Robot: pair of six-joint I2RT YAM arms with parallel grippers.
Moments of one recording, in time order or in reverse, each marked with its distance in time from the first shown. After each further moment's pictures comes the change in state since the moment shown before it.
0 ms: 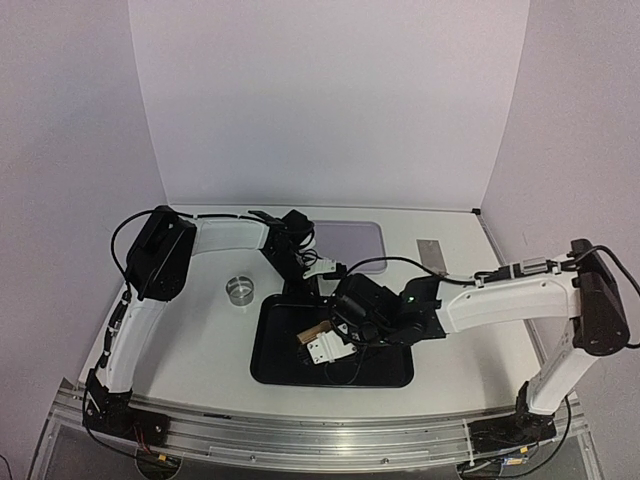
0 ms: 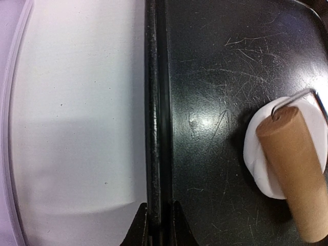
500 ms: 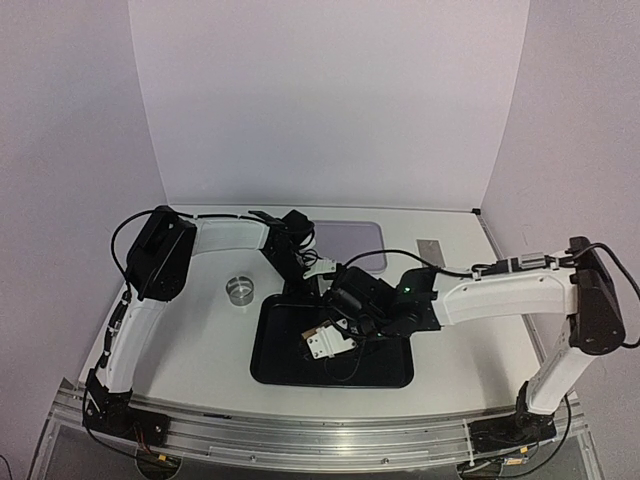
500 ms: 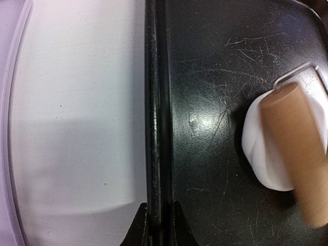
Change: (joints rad) left arm -0.001 0.000 0.000 0.001 0.001 0.001; right arm -0.017 0.016 0.056 -0.093 -0.003 0.019
